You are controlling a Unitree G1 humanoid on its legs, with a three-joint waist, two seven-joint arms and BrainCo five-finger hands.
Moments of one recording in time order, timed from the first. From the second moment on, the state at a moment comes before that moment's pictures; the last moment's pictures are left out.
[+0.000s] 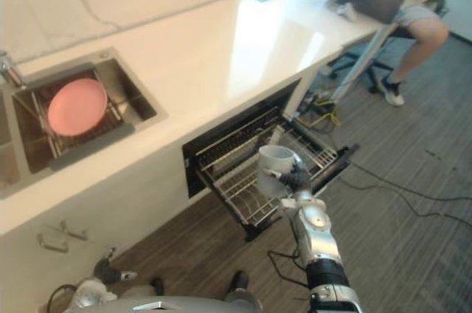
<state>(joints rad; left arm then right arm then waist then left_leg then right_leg) 0.24 0.18 -0.11 0.69 0.23 0.06 0.22 -0.15 -0.37 -0.05 0.48 0.22 -0.13 0.04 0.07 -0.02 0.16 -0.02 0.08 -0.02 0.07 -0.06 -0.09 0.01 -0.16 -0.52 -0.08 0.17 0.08</state>
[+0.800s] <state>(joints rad) 0.22 0.19 -0.01 0.56 0.06 -0.13 0.36 -0.62 -0.55 0.03 0.89 0.11 0.08 -0.23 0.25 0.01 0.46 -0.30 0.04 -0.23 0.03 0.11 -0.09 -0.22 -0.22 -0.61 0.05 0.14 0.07</state>
